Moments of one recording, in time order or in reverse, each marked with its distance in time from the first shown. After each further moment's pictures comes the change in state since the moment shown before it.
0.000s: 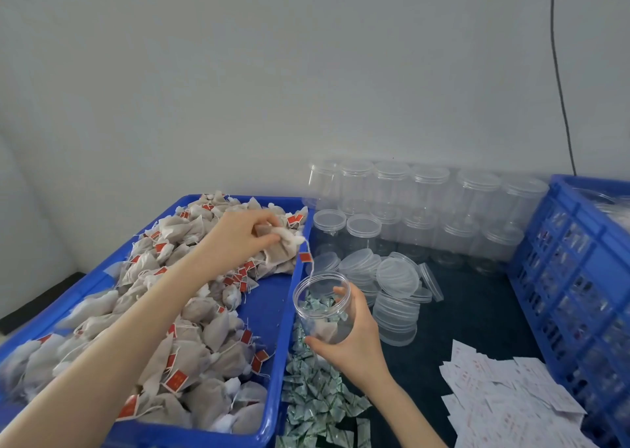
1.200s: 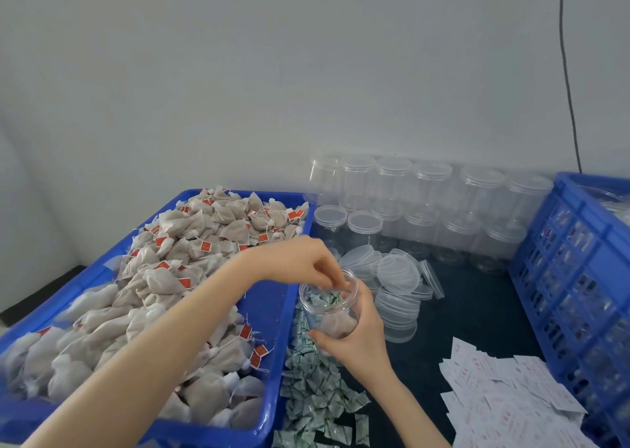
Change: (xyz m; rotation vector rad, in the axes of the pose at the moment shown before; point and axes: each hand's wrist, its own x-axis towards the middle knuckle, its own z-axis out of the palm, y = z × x) left_hand 0.015 0.057 0.036 -0.054 -0.692 0.211; right_hand 0.001 0.006 -0.003 0.056 0.038 -0.008
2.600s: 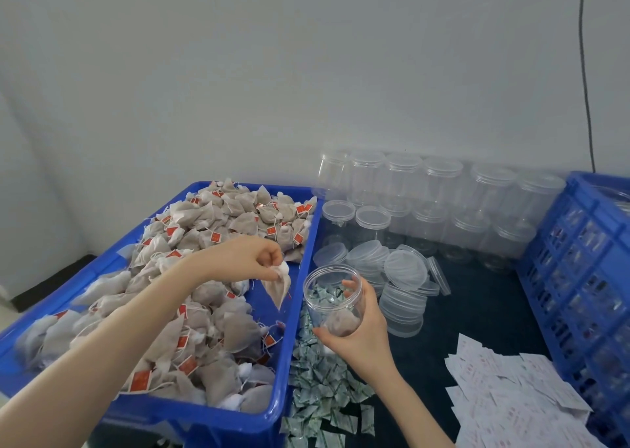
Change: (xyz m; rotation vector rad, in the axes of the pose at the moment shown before) left_hand -0.060 -0.063 0.006 -0.026 0.190 -0.294; right_hand -0.008 -0.001 0.005 -0.017 -0.020 -0.003
